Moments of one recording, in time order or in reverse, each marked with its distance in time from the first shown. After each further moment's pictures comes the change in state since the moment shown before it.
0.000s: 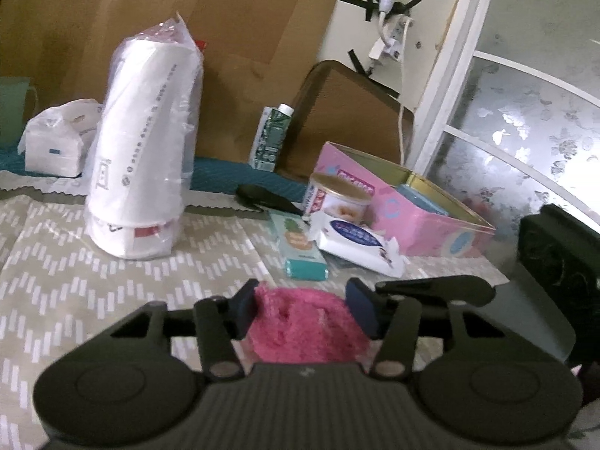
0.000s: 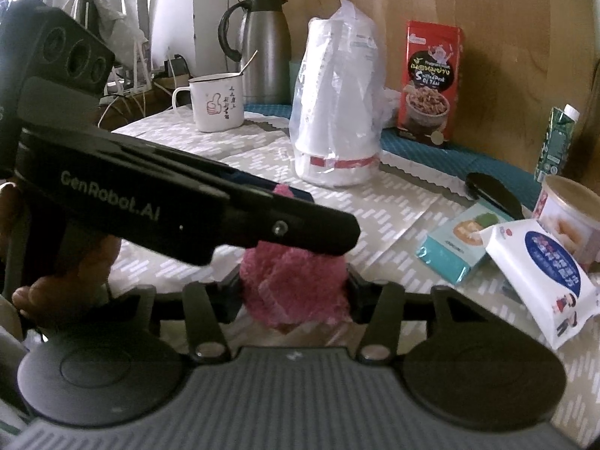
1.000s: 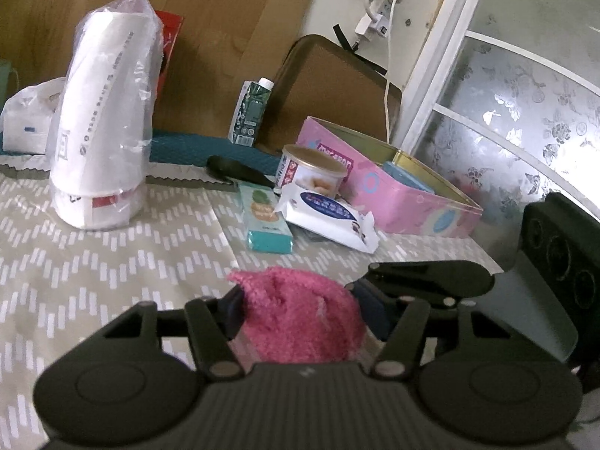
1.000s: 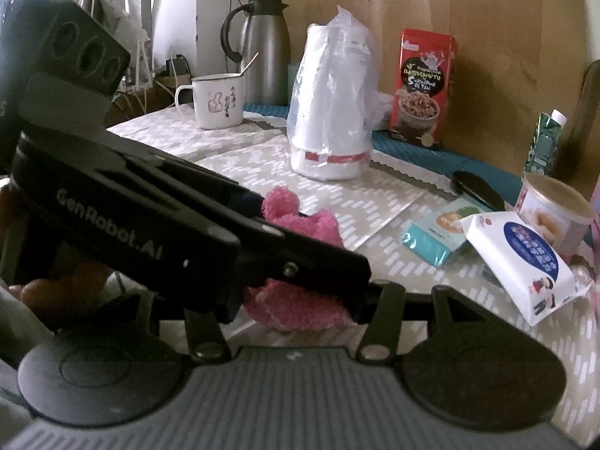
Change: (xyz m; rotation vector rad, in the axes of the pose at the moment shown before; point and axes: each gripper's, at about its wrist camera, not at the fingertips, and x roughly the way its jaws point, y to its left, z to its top) left arm 0.014 -0.023 -0.008 -0.006 0.072 -0.025; right arm -0.016 -0.004 -0.011 -0.026 -0.009 -0.013
